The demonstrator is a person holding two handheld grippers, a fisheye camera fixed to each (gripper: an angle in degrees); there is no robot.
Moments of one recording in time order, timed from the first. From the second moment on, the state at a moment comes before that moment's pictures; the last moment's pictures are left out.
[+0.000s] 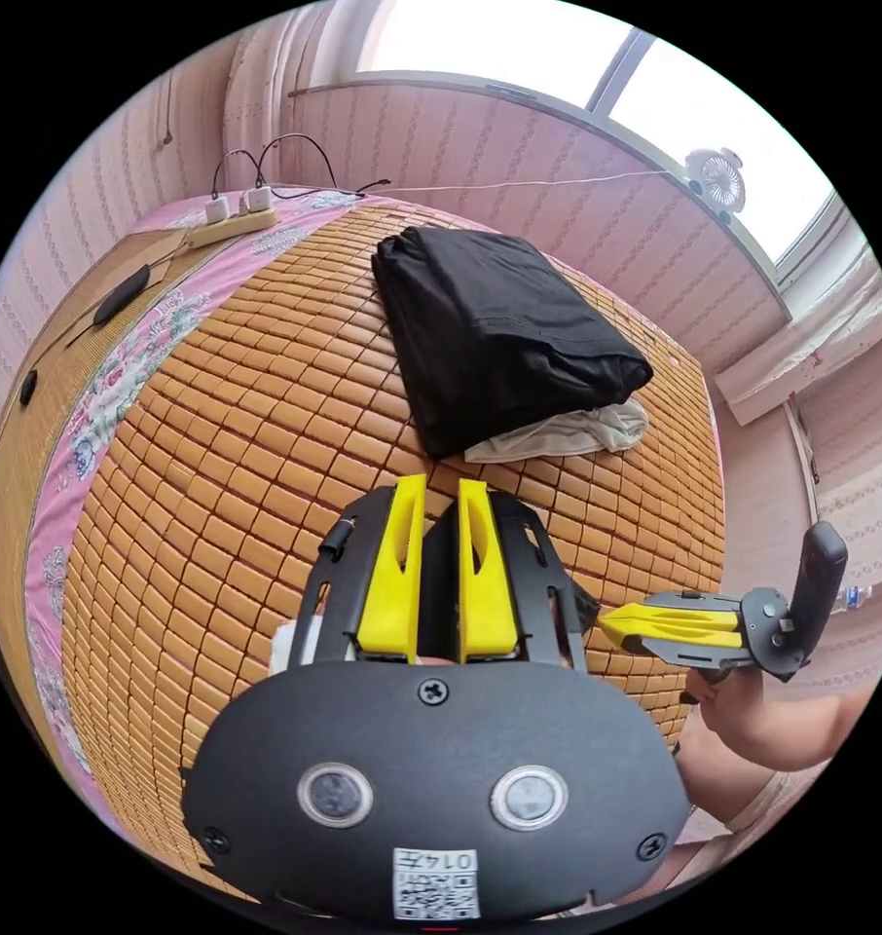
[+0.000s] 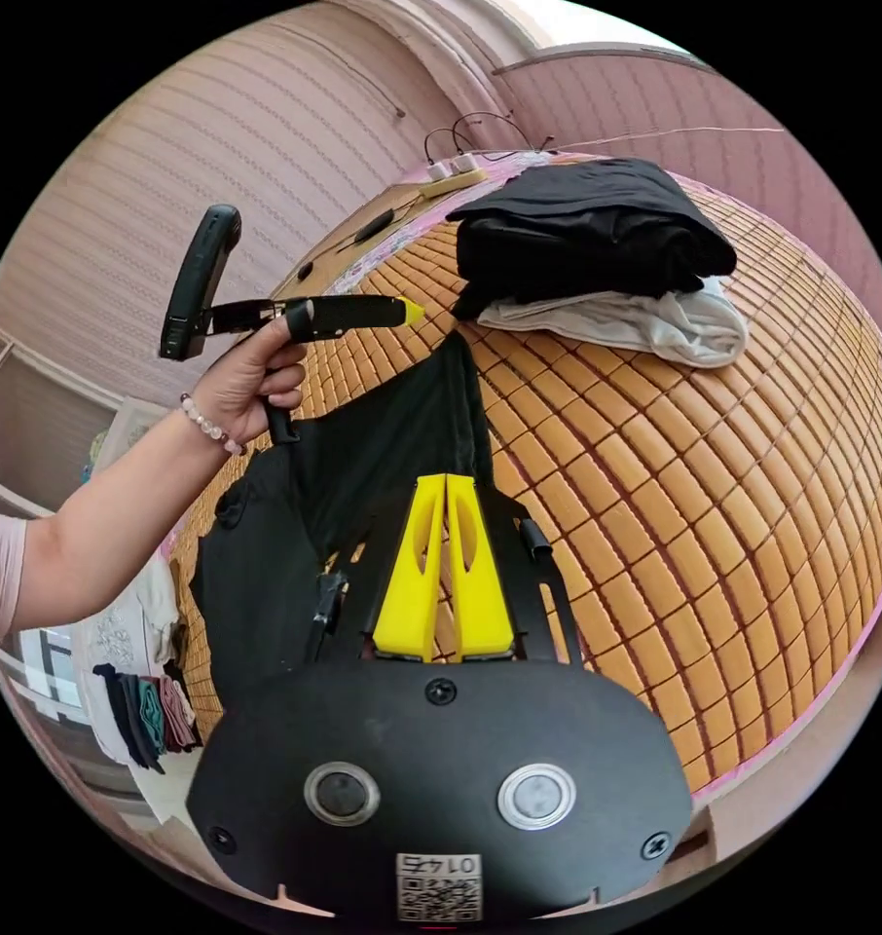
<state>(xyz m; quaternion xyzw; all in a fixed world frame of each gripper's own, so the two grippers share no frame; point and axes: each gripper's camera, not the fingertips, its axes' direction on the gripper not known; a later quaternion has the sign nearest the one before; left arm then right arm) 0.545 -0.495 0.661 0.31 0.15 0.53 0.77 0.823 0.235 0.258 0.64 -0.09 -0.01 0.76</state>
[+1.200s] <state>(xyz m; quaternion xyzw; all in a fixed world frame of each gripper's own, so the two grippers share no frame) 0.117 -0.422 0.569 0.36 0.28 0.27 0.85 0.766 0.085 0.362 0.60 0.04 -0.07 0.80</state>
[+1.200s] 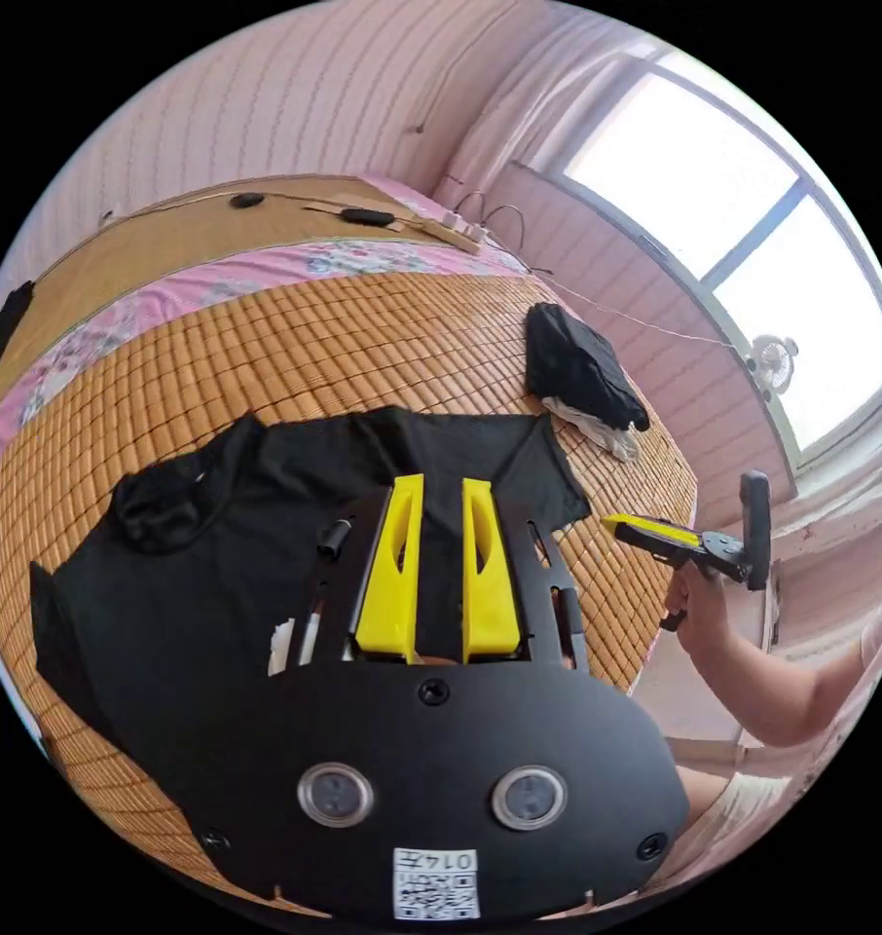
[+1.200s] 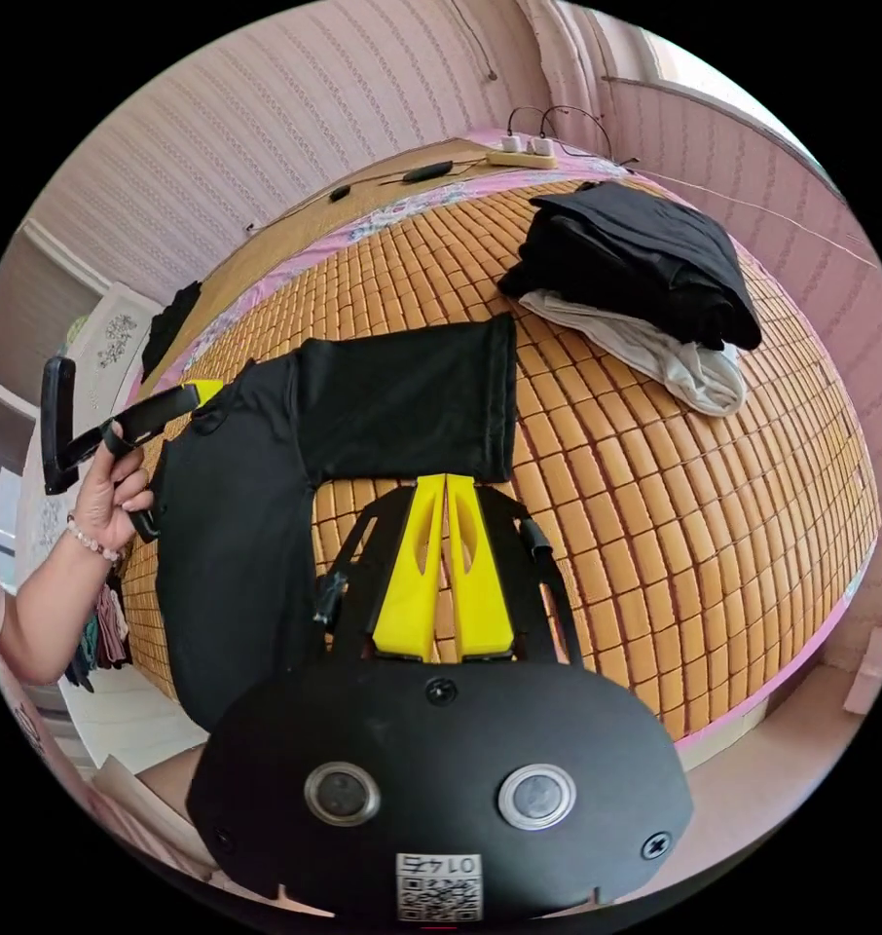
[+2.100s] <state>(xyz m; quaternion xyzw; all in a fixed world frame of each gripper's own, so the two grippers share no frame) -0.374 -0.389 0.610 0.32 0.32 -0.11 0.88 0.127 -0.303 0.579 0.34 0.32 -0.49 0.74</state>
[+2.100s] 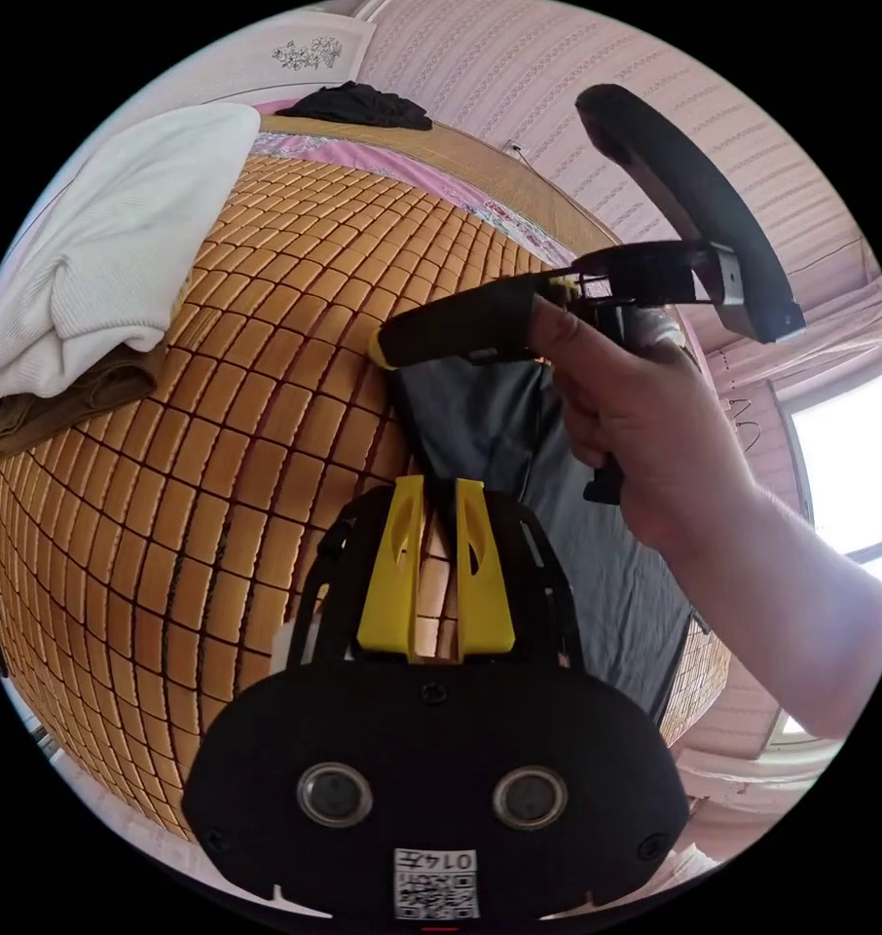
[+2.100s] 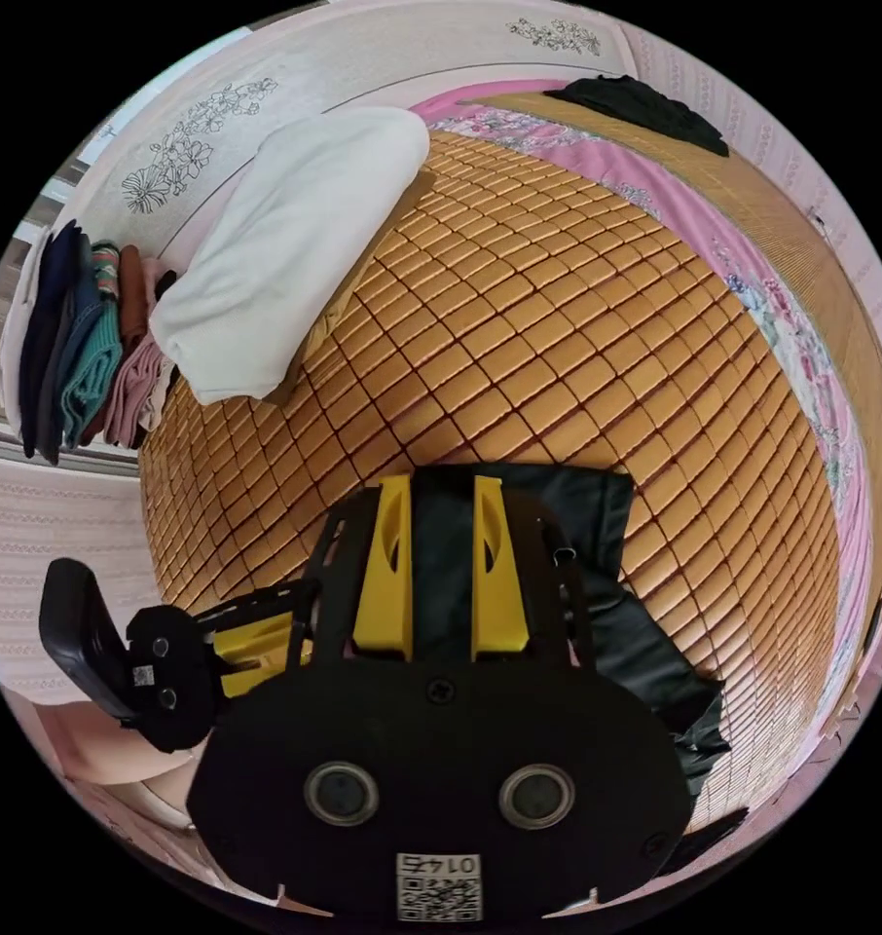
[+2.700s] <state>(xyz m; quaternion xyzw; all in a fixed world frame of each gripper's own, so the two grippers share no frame) -0.325 -0.266 0.468 0.39 0.28 0.15 0.86 0.454 -0.302 0.508 0.42 0.23 -0.29 0.83</state>
